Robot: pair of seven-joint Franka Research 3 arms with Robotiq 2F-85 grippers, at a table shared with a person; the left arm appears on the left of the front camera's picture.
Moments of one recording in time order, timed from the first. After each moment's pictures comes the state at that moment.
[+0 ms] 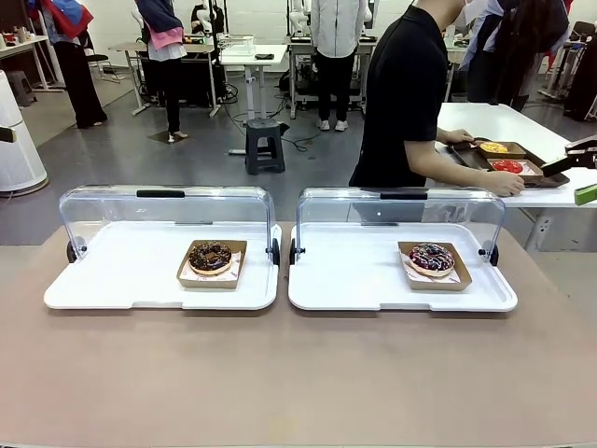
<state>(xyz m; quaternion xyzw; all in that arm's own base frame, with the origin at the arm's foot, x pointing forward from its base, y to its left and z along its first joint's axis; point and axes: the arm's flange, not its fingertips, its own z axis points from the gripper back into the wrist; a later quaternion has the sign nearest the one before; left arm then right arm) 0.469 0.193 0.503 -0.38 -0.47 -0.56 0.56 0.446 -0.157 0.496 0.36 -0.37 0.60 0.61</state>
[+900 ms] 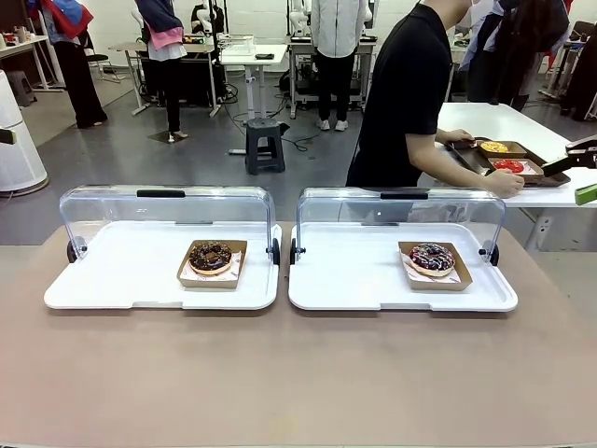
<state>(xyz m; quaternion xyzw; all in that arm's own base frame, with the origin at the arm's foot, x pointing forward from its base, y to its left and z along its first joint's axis) 0.468 0.192 0.502 -0.39 -0.47 -0.56 0.56 0.446 -0.157 0.496 0.36 -0.37 0.60 0.61</state>
